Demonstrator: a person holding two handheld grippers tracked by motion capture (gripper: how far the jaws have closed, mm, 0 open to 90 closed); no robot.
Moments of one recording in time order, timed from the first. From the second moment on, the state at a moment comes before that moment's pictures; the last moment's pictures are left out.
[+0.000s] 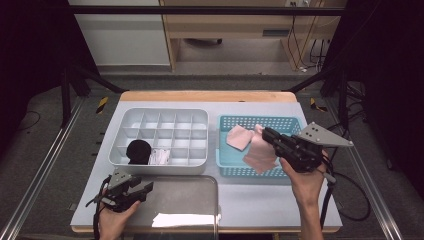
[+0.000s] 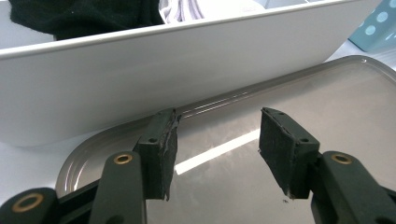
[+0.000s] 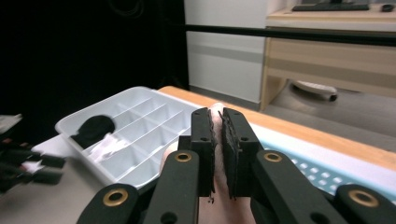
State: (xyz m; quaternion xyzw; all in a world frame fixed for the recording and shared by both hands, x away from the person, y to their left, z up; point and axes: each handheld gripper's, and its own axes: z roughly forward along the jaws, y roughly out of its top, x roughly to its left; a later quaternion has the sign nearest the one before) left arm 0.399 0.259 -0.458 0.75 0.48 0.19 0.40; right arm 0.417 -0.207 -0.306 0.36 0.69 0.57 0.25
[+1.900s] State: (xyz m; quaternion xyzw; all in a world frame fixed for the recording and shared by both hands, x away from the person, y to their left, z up) left arm 0.398 0.259 -0.457 0.75 0.49 0.19 0.40; right arm 0.399 -0.198 -0.412 0.43 0.73 0.48 0.20
